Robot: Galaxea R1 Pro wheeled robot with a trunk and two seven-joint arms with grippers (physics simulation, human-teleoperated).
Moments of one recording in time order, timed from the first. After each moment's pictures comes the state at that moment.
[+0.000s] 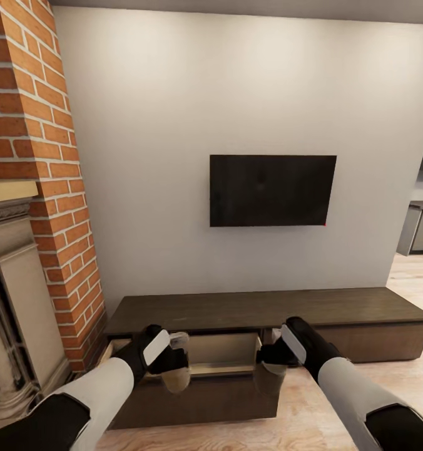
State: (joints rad) left arm -0.84 -0.11 -0.36 -0.30 0.74 0.74 0.32; right arm -0.81 -0.03 0.27 -0.46 -0.43 0.94 -0.07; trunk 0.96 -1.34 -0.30
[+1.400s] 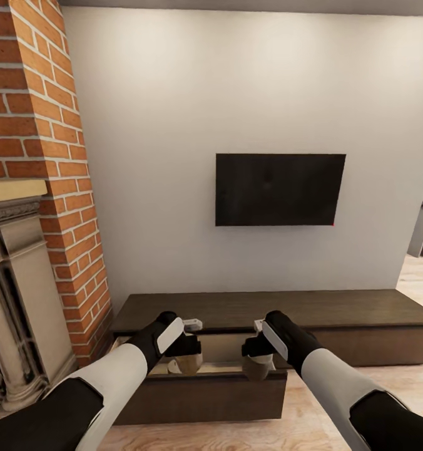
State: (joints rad) left arm -0.91 -0.17 -0.44 -0.30 0.73 0.75 0.31; right arm -0.86 0.03 0.46 -0.45 -0.43 0.87 -0.06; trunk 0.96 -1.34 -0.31
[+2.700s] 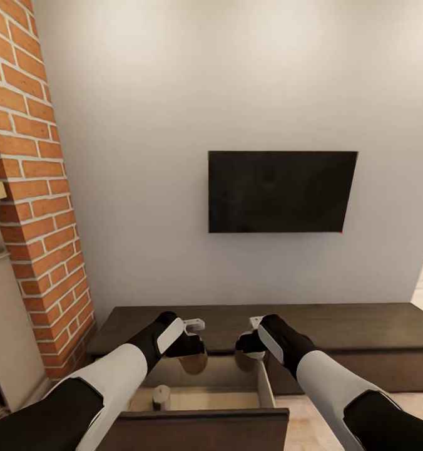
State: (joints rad) left arm -0.91 -0.17 -0.44 -0.30 0.73 0.75 0.25; right arm -0.86 0.06 0.46 -0.41 -0.43 0.71 -0.06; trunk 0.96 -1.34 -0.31
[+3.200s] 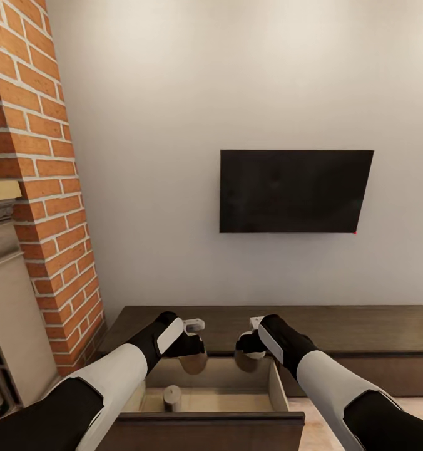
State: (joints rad) left arm -0.91 -0.17 -0.44 -0.30 0.73 0.75 0.25; right arm -0.86 0.06 0.45 -0.40 -0.43 0.71 -0.06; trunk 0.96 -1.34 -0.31
